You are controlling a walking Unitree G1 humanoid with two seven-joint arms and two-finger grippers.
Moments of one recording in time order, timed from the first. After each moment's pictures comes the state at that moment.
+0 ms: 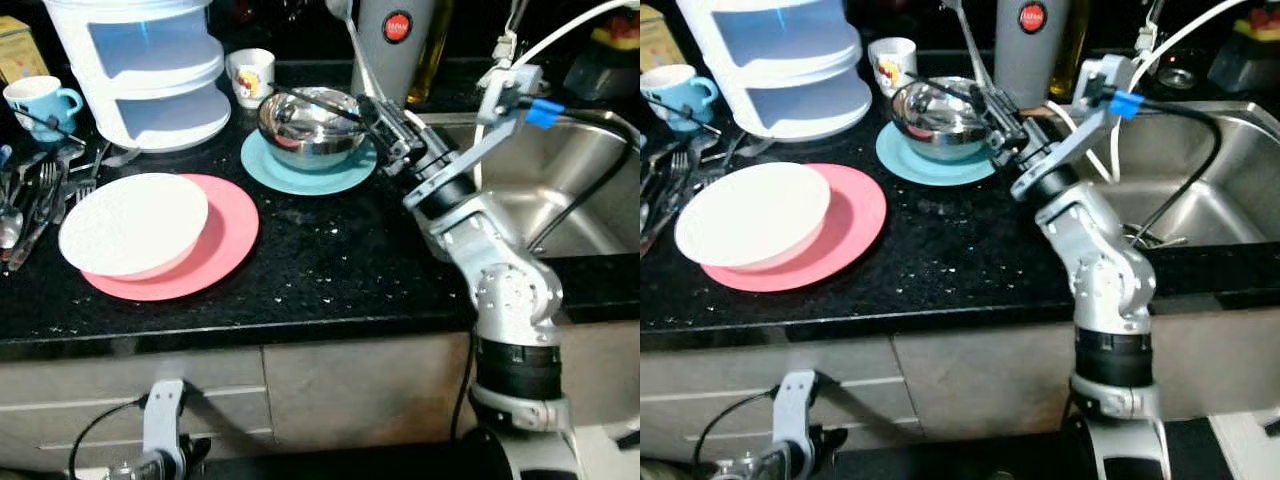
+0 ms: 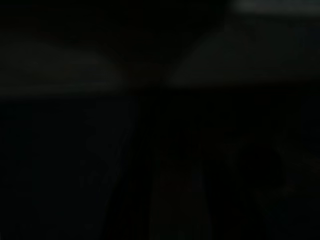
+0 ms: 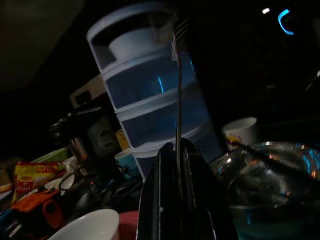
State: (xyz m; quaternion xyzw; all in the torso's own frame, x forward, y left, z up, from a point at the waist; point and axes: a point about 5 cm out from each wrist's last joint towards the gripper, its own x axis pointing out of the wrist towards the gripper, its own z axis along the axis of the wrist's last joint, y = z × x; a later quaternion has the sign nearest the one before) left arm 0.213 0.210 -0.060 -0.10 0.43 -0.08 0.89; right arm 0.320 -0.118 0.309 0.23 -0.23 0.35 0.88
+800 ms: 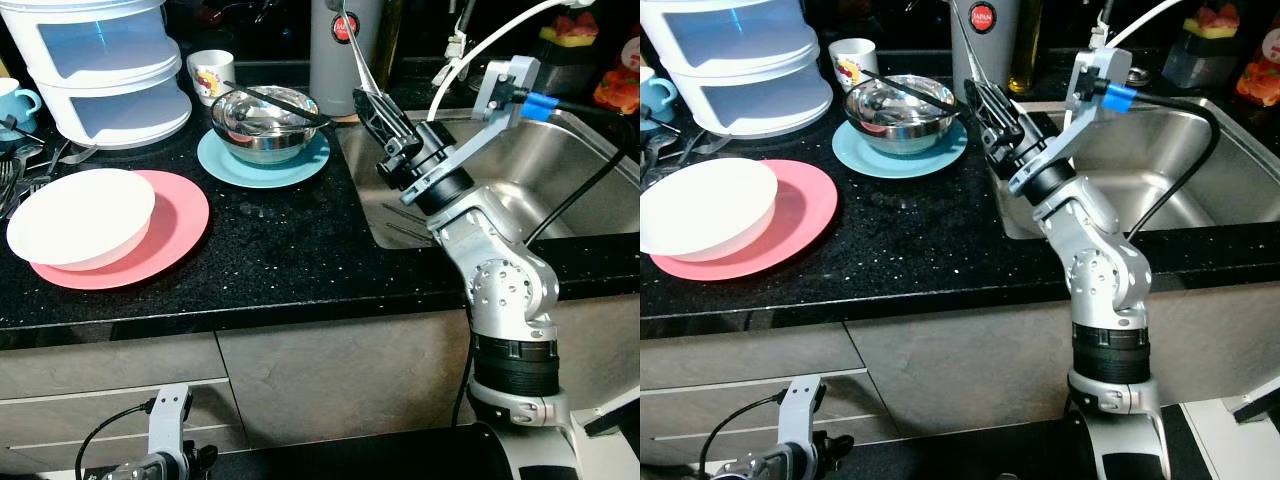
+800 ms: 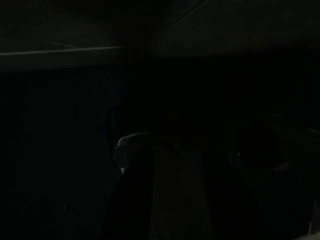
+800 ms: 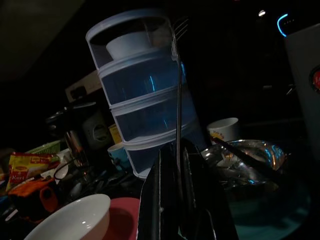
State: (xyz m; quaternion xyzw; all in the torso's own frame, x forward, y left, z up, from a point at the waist) left arm 0.207 0.207 -0.064 -0.12 0.47 -0.10 0.87; right arm 0.321 -0.108 0.309 0.21 -0.22 0.36 0.88
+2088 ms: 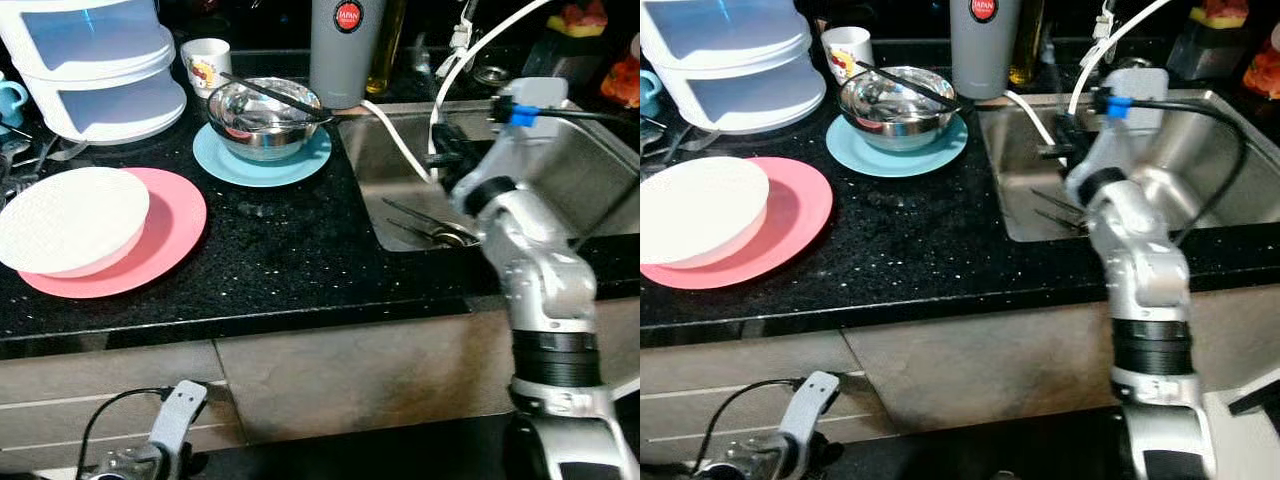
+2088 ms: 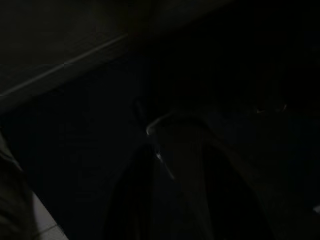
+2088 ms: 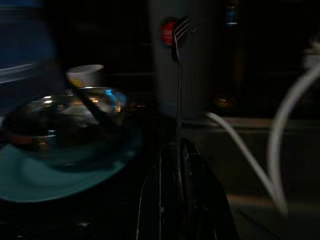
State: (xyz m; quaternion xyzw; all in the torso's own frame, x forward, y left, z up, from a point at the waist) left arm 0.214 0.214 -0.058 0.04 0.49 -0.20 0.85; right arm 0.349 -0.157 0.295 0.03 -0.16 0.14 0.98
